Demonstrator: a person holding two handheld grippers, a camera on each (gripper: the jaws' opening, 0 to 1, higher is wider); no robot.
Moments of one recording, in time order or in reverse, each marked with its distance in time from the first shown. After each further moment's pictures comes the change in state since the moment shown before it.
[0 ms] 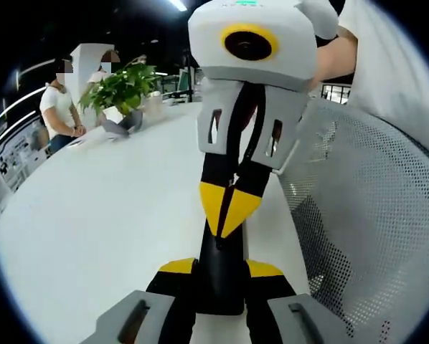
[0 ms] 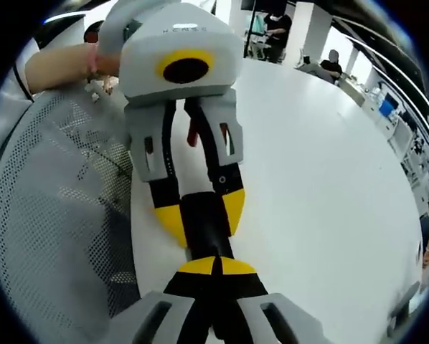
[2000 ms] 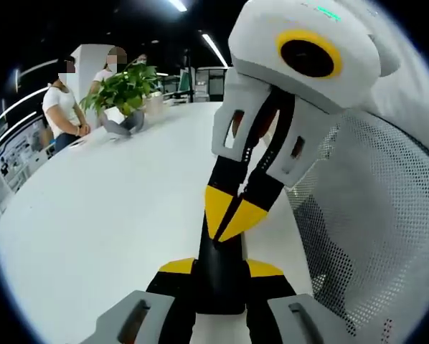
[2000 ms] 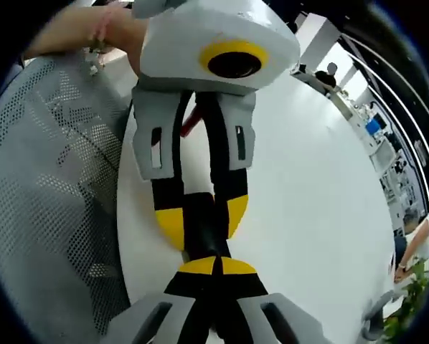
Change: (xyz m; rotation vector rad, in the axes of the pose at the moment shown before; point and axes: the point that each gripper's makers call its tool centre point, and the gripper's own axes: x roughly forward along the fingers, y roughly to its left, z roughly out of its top) left arm -0.002 0.002 -0.002 0.005 -0.003 0.008; right arm 0.004 -0.003 0.005 -0.042 0.027 -0.135
